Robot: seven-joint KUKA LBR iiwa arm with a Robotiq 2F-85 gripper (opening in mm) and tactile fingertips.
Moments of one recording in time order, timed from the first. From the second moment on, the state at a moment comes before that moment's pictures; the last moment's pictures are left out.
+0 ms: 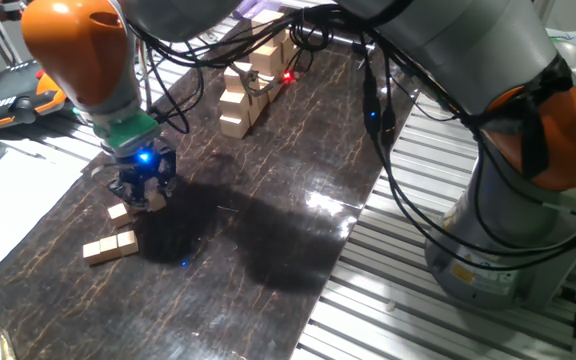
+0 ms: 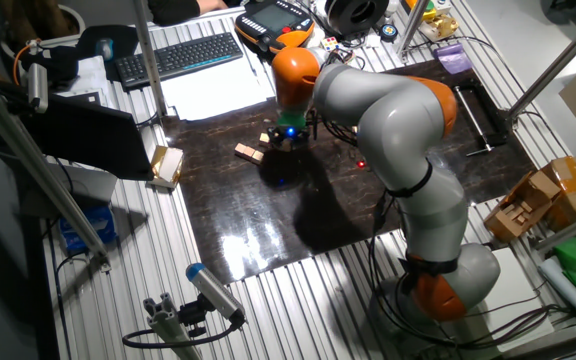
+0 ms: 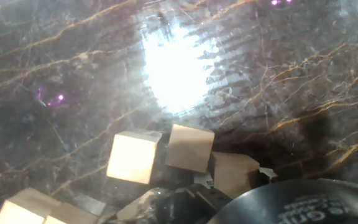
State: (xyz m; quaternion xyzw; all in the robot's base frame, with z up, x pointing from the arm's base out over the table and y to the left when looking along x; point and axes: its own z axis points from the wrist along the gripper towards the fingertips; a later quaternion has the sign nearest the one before) arm 0.616 0.160 0.042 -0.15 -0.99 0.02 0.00
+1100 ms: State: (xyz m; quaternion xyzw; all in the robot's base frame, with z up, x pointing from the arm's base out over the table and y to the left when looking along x) arm 0.578 0.055 0.066 0.04 -1.00 0.06 0.03
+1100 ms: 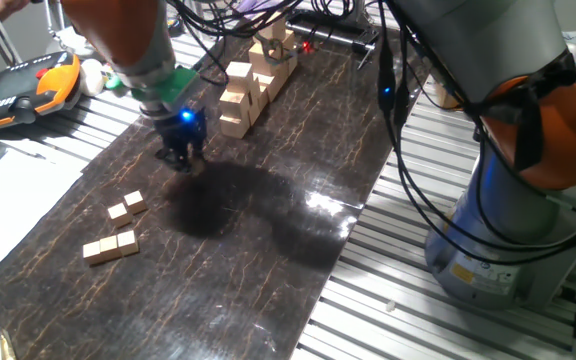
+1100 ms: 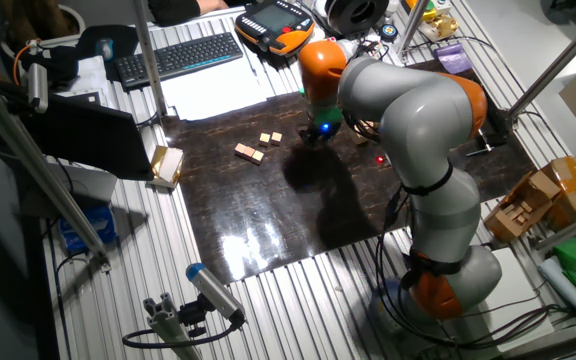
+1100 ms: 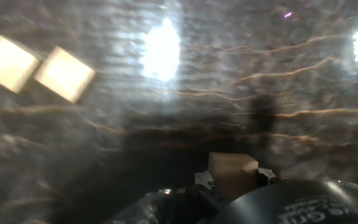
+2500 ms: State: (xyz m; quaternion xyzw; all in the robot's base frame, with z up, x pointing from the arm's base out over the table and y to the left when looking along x) arm 0.570 0.010 0.039 0.11 -0.99 0.05 0.03
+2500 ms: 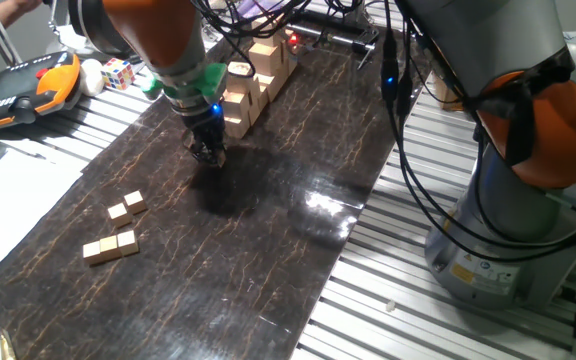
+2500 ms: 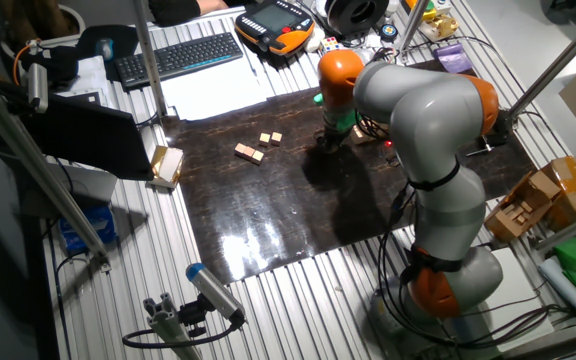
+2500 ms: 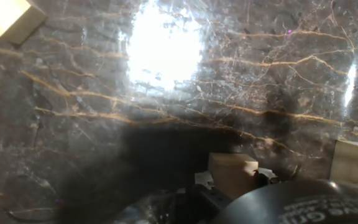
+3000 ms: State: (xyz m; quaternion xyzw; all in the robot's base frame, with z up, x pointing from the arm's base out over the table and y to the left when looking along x) arm 0.569 0.008 0.036 0.09 -0.99 0.05 0.02
